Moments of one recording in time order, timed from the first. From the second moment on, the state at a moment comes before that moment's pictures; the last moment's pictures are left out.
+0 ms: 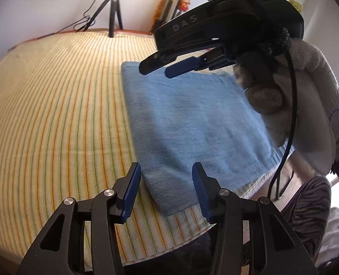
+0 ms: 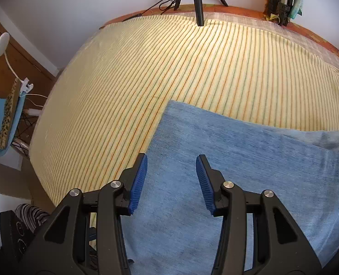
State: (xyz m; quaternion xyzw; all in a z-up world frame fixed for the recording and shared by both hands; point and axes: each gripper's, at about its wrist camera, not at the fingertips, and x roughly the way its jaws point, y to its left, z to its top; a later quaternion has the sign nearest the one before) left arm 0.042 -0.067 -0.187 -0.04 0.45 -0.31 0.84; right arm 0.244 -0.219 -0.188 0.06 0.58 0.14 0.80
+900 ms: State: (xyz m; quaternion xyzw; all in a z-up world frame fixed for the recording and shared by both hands) left arm 0.057 -0.062 -0.191 -0.09 0.46 -0.32 0.82; right arm 0.259 -0.154 -0.210 -0.06 0.63 0.11 0.76
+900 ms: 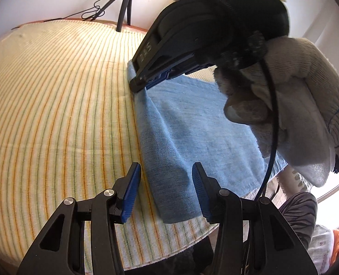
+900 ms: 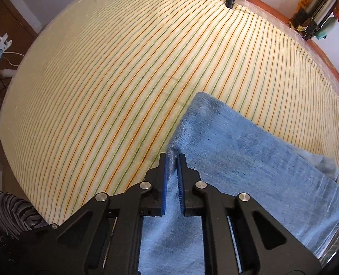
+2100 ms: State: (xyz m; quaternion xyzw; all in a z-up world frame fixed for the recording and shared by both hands) left arm 0.025 -0.097 -0.152 -0.06 0.38 -0.33 0.86; right arm 0.257 -0.200 -0.178 -0.02 0.61 0.09 0.79
